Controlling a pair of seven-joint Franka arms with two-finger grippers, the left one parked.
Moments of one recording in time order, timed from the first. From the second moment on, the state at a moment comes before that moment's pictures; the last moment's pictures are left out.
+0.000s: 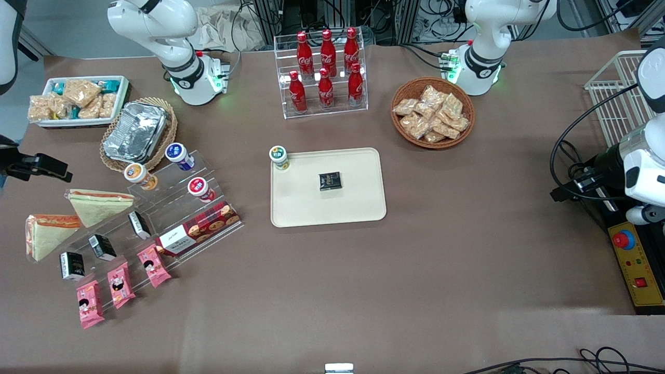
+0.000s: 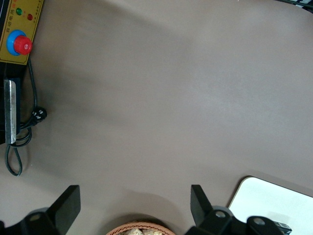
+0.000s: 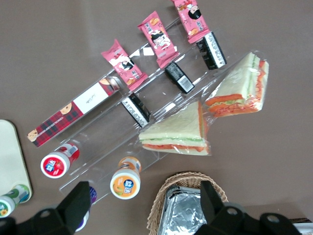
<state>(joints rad) -0.06 0.01 -0.12 -1.66 -0.02 1.64 -0.08</state>
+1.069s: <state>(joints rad) -0.08 0.12 -0.22 -1.66 -0.02 1.79 0.22</state>
